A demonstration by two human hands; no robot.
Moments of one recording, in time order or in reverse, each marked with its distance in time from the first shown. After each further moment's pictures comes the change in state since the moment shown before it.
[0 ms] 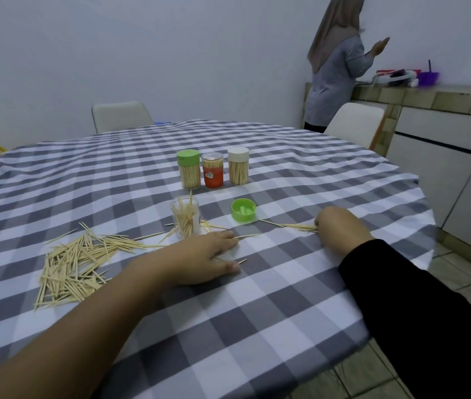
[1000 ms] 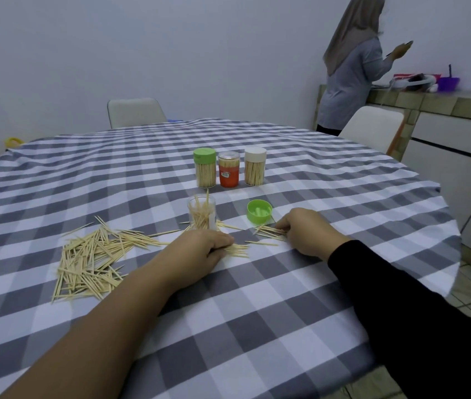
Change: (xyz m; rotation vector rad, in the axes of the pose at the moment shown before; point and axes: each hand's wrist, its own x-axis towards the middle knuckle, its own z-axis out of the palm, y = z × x) left_hand -0.021 -0.019 0.004 -0.013 0.337 0.008; right_hand -0.013 -0.067 -0.006 0.254 0.010 -0.367
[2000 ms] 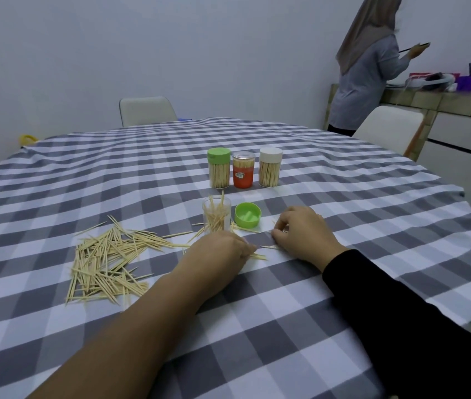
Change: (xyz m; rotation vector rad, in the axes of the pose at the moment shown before) left_hand 0.019 0.004 0.012 0.210 0.026 0.025; right_hand 0.020 -0.018 0.024 0.037 0.232 -0.015
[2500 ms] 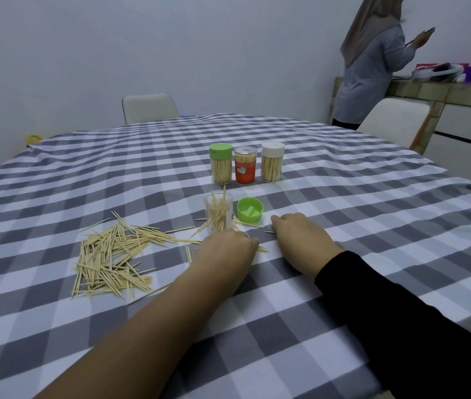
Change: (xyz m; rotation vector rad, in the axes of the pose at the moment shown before) left_hand -0.007 0.019 0.002 0.283 -0.038 -0.049; right_hand -0.027 -0.024 -0.006 -0.320 -0.119 -0.125
